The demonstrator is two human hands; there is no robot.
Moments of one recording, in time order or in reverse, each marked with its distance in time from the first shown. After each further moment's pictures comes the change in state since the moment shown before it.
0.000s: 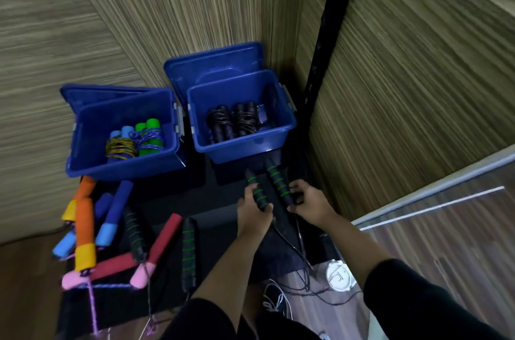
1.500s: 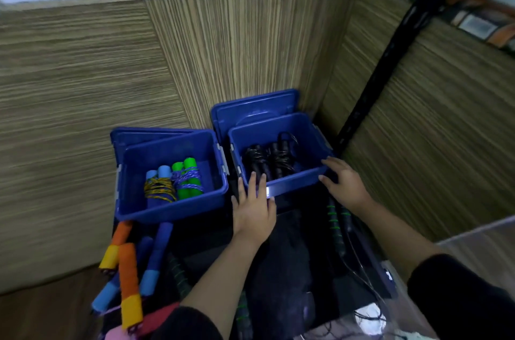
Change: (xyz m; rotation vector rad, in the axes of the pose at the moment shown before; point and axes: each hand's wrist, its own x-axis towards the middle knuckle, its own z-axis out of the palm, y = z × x) left_hand 0.056 0.023 -0.143 0.696 0.029 0.509; right_hand 0.030 -0.120 -0.037 -0.208 0.379 -0.198
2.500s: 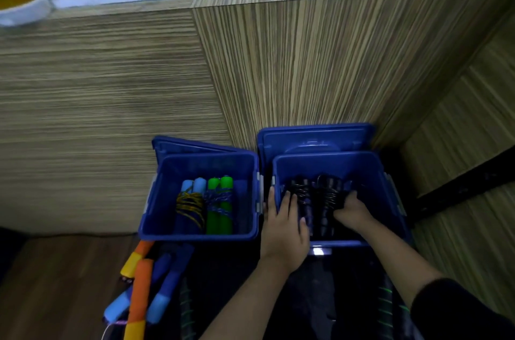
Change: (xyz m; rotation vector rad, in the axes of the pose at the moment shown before) left_hand 0.080 -0.012 0.011 -0.004 0.226 -0.135; right_hand 0.150 -0.022 0.080 0.035 -0.507 0.355
